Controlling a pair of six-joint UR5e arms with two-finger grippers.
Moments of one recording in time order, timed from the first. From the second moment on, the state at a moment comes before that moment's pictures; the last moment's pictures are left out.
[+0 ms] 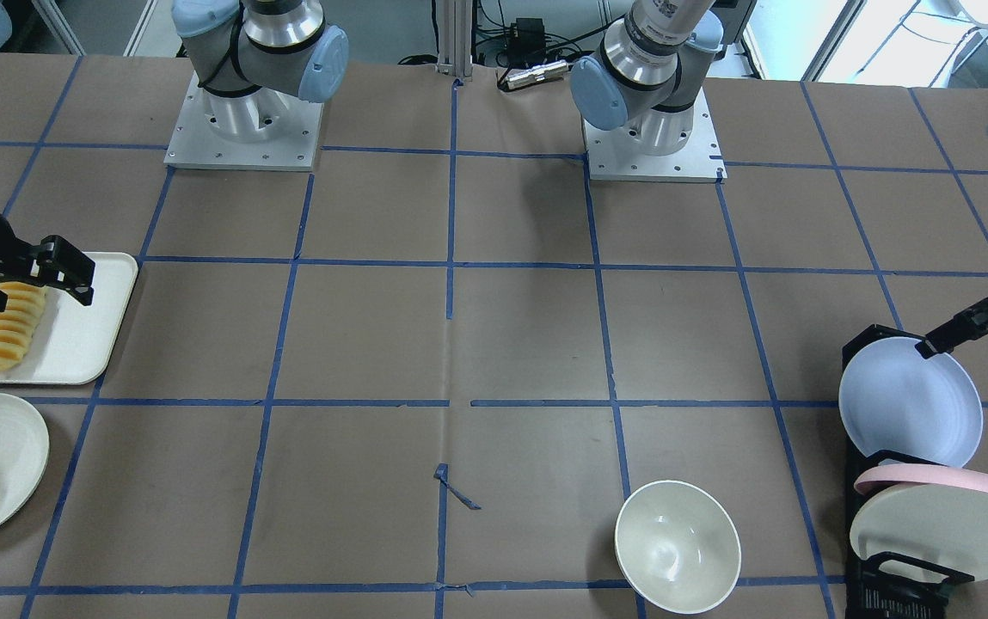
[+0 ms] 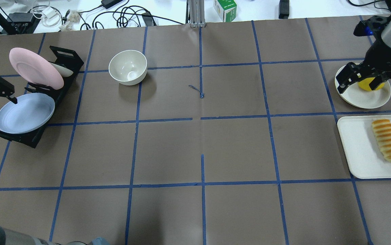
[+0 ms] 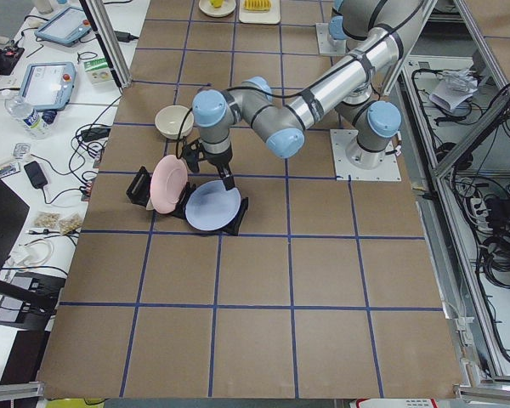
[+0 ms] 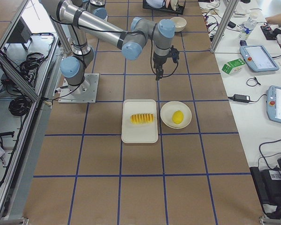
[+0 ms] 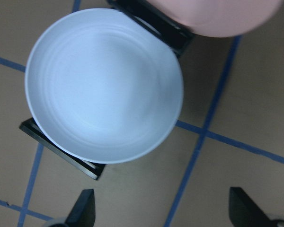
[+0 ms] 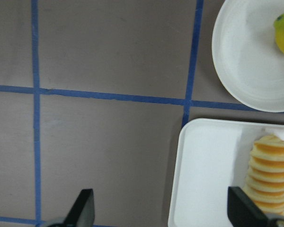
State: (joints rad) left arm -0.88 -1.90 -1.62 -1.22 1.59 0.25; right arm 1.17 -1.46 1.76 -1.82 -1.59 -0.51
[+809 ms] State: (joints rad) left arm -0.83 -2.08 -1.56 -1.10 1.58 0.27; right arm 1.00 -1.40 1.91 -2.05 -1.71 -0.76
